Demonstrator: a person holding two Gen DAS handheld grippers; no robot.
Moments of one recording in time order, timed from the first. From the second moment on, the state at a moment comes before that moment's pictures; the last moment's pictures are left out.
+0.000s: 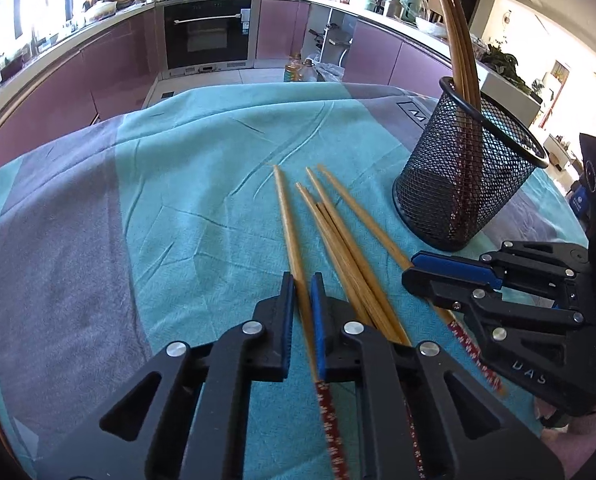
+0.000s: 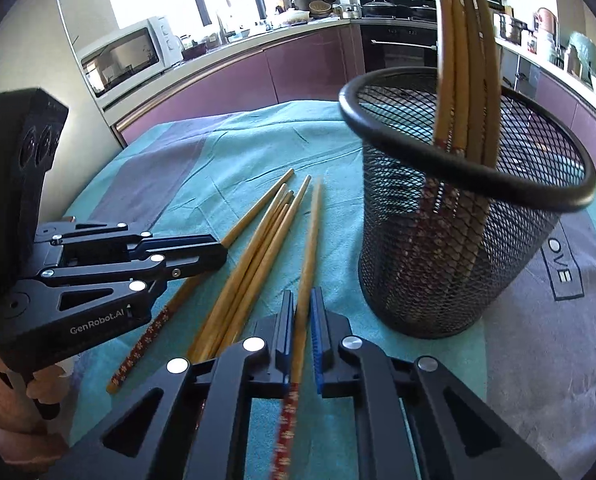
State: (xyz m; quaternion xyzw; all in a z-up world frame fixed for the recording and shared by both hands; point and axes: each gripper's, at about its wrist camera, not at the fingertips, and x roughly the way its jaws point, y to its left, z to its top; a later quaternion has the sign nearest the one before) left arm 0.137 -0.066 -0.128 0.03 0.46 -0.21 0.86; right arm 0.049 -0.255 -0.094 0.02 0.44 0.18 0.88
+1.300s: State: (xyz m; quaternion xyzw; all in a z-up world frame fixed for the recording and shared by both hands) left arm 0.084 -0.030 0.013 -0.07 0.31 -0.31 0.89; right arm 0.000 -0.328 0.012 0.11 0.28 0.25 0.92
